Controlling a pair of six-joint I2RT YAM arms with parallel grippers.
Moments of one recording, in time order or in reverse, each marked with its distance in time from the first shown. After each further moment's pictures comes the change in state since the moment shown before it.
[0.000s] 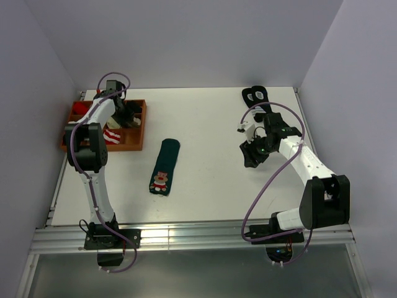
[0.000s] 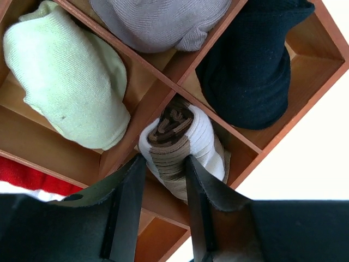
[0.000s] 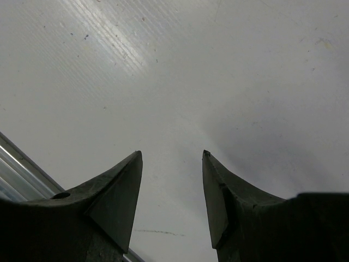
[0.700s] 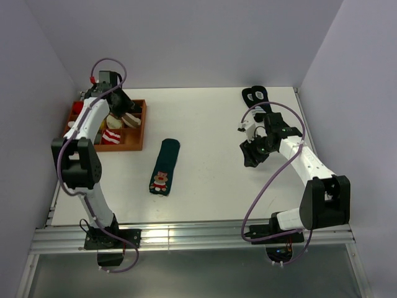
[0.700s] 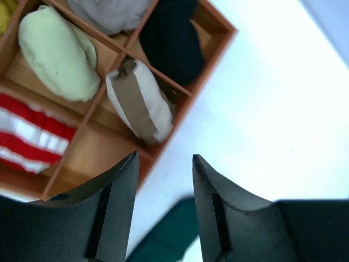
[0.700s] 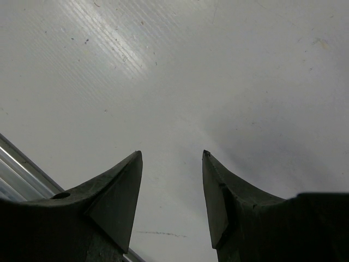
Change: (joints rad) left arm -0.032 -0.229 -0.060 -0.002 0.022 0.006; right arm -0.001 -0.002 0.000 0.005 0.001 0.015
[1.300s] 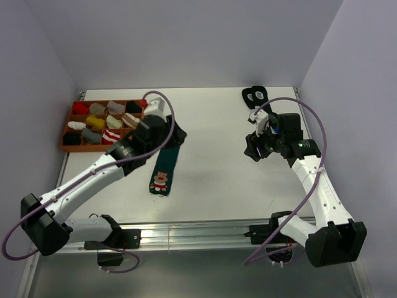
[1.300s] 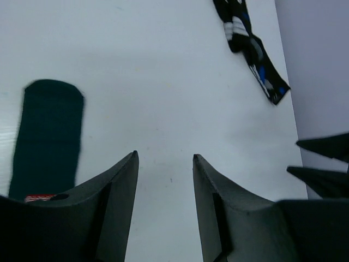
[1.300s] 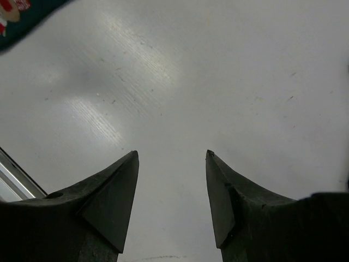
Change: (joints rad) left arm -0.664 -0.698 -0.573 0.305 -0.148 -0.025; right arm -0.011 -0.298 0.000 0.088 -0.064 0.114
